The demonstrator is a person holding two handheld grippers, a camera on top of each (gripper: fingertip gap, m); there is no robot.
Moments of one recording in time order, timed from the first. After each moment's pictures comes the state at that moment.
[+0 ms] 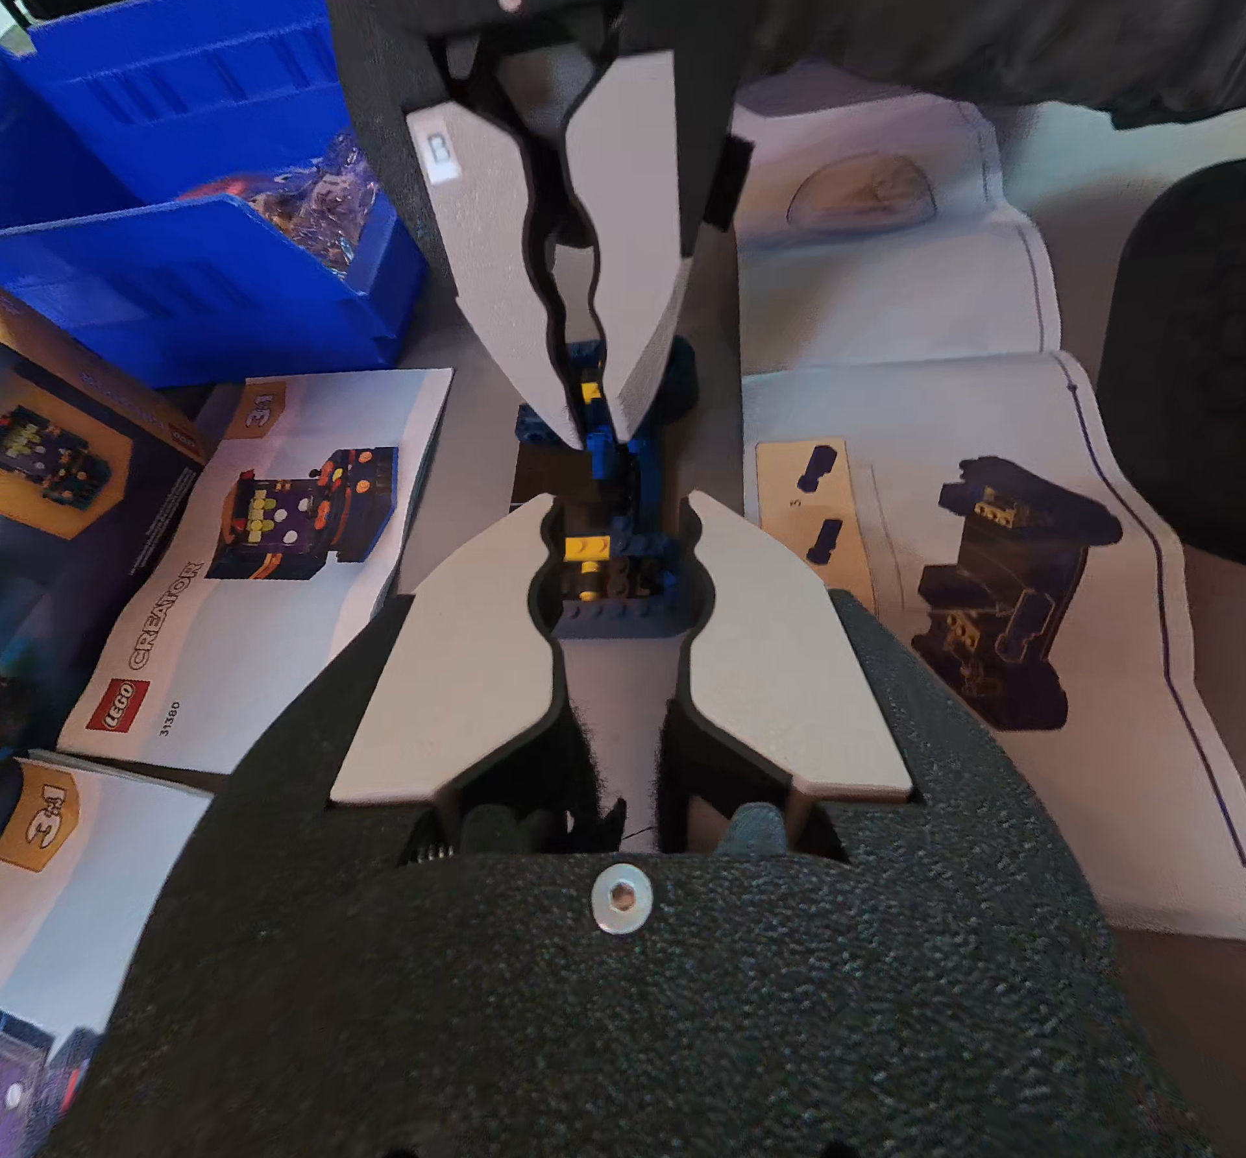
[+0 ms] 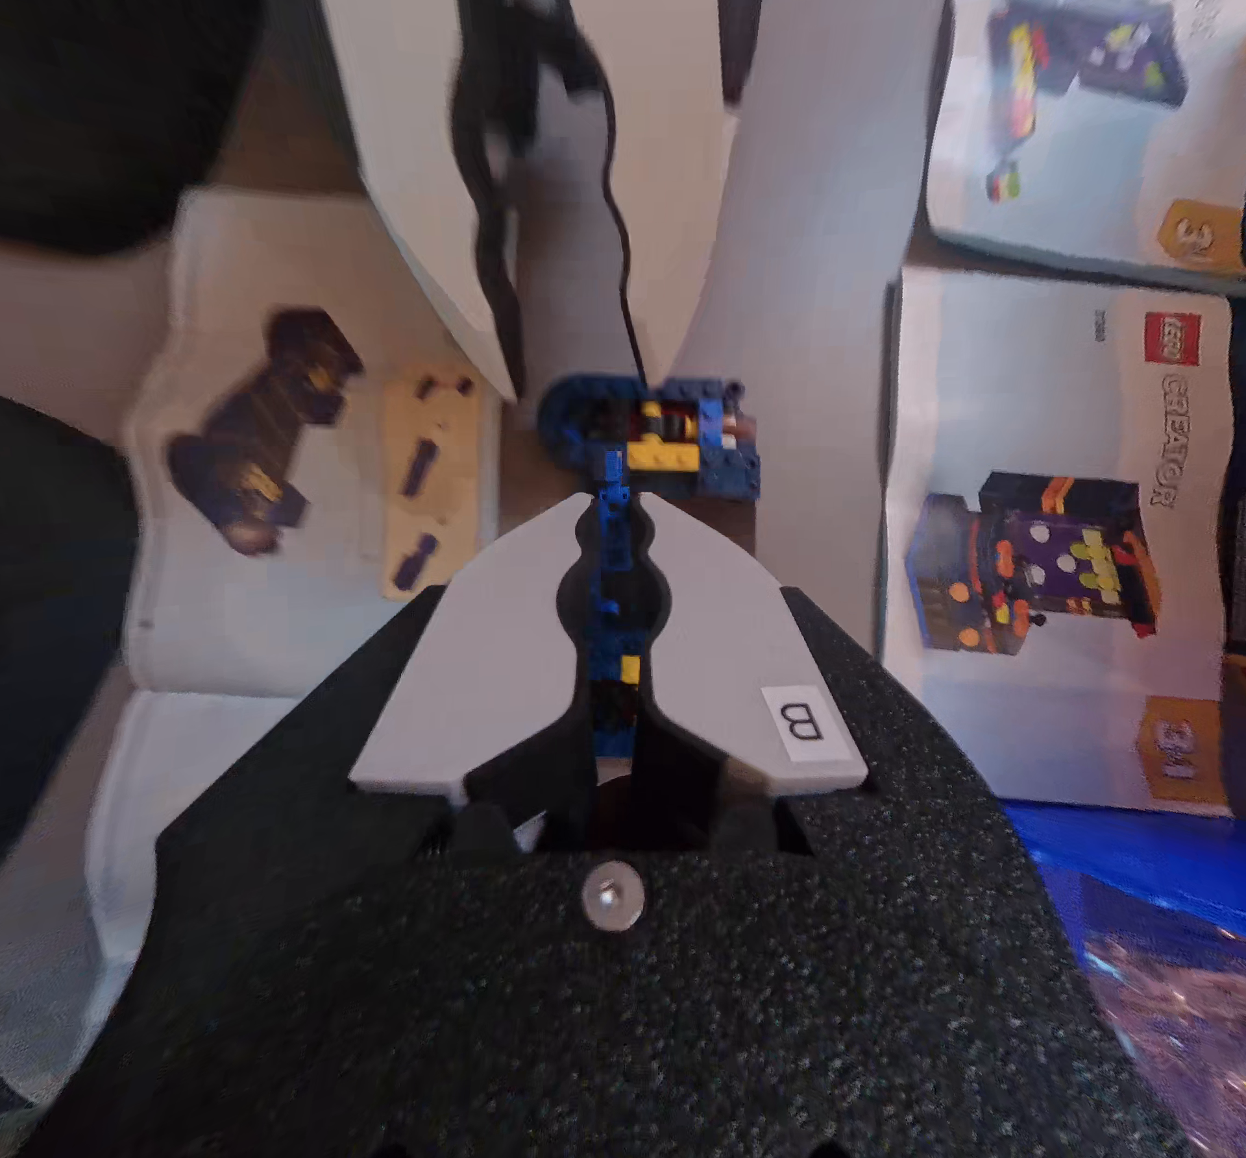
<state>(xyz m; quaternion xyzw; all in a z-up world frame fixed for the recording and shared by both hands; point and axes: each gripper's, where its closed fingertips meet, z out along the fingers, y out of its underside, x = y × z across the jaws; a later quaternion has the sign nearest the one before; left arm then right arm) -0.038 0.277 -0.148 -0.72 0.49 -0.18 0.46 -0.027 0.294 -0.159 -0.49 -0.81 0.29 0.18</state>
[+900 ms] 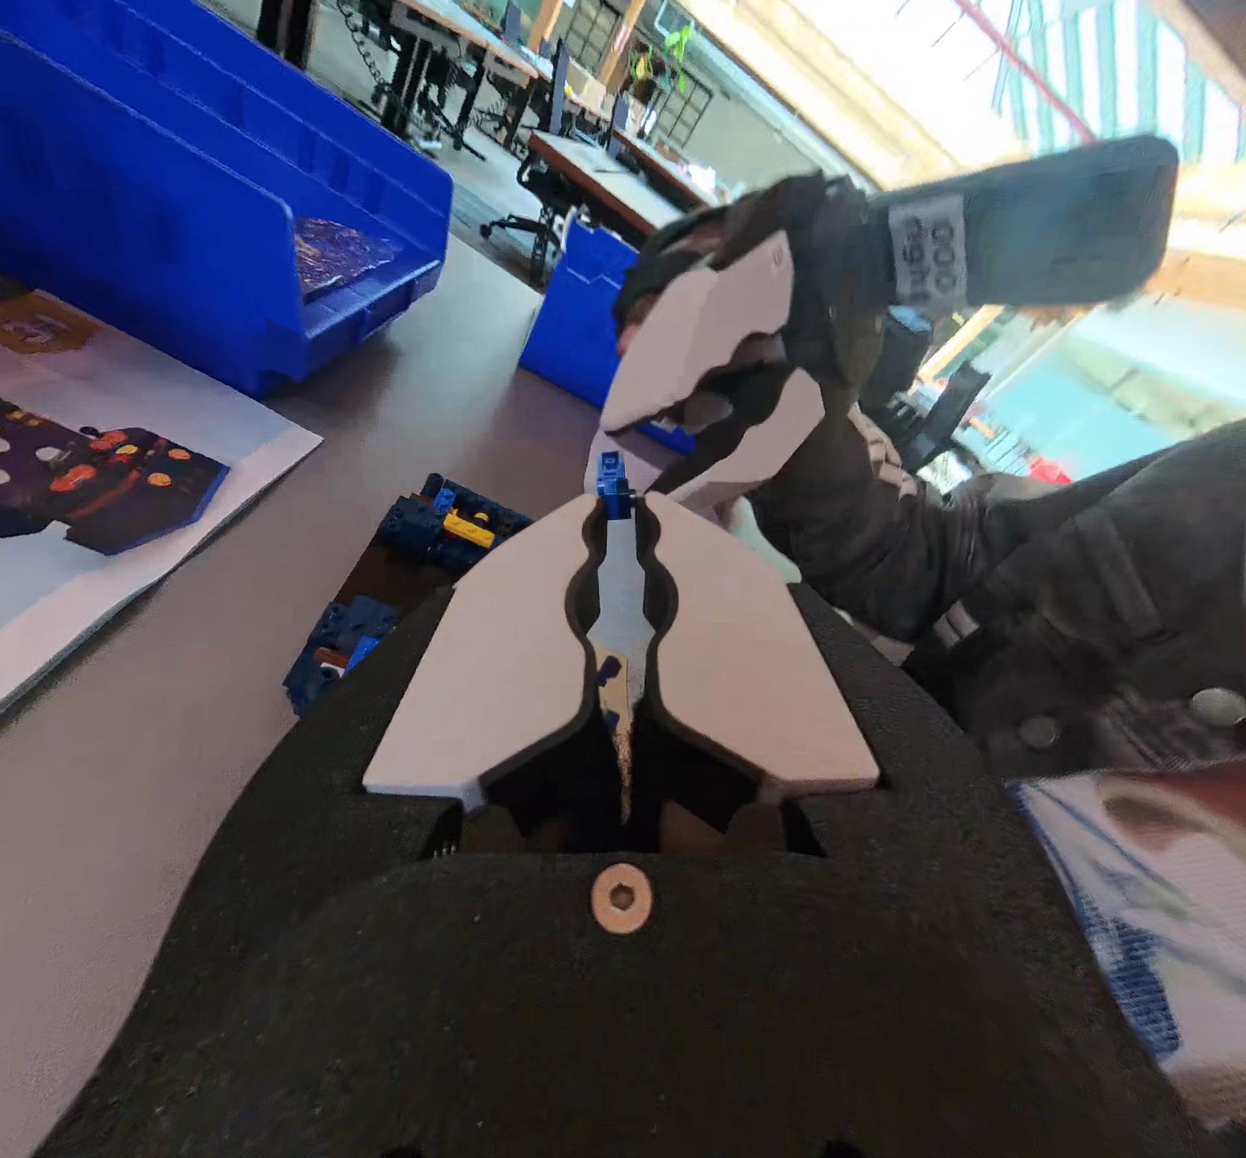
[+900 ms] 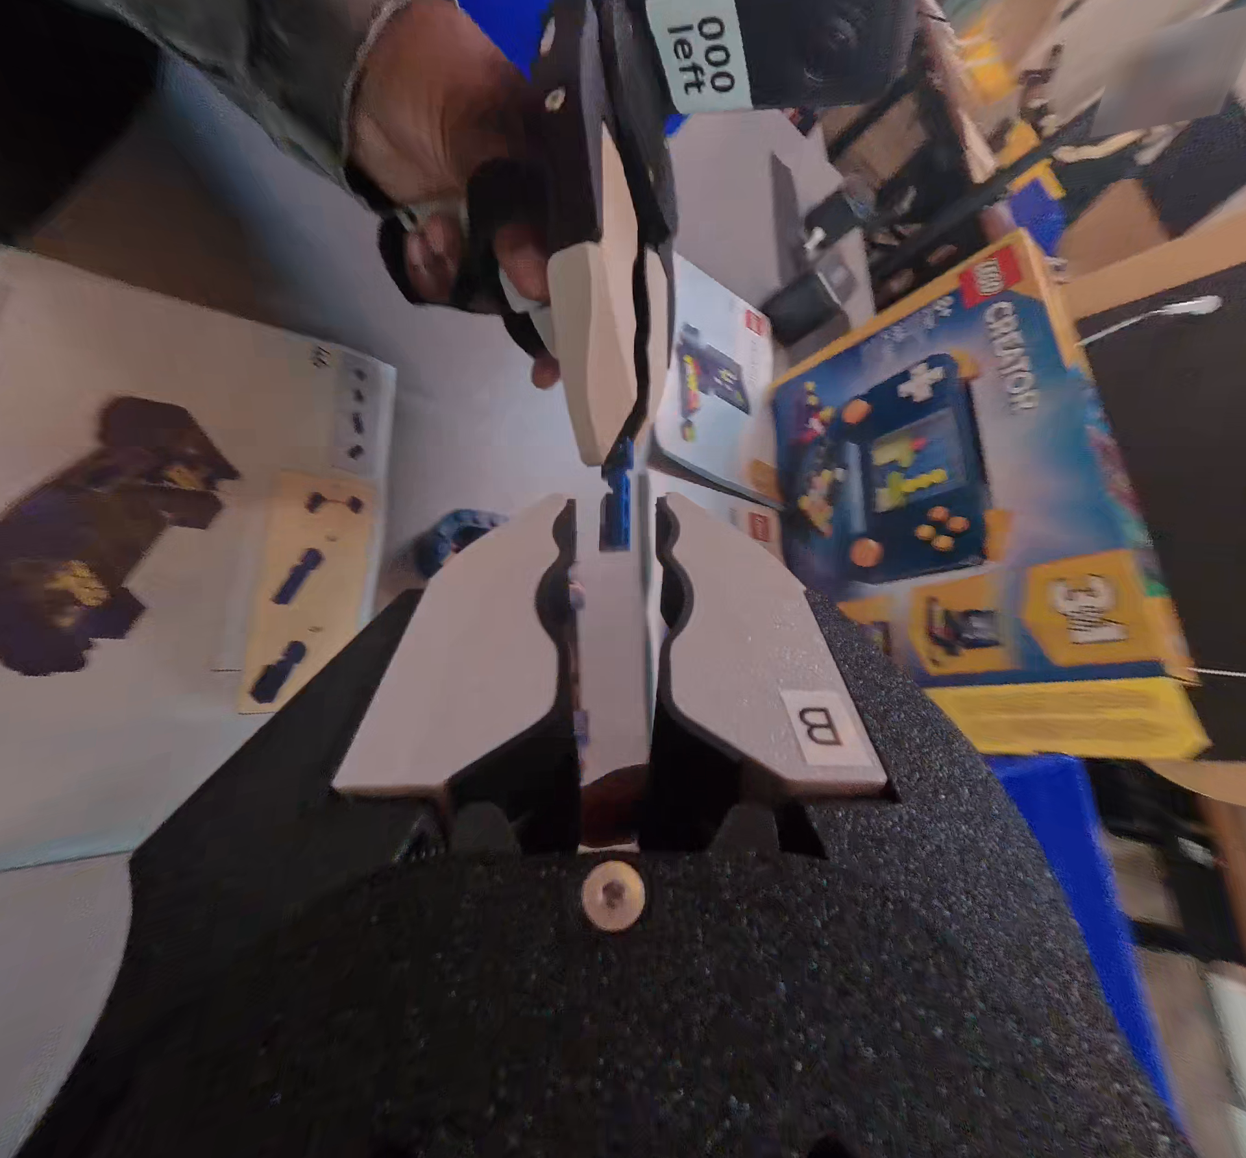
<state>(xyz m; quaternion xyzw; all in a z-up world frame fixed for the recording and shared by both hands) -0.038 0.275 -0.090 -0.70 0.21 -0.52 0.44 -0.039 0.280 -0.086 -0.36 -0.78 0.20 0.48</state>
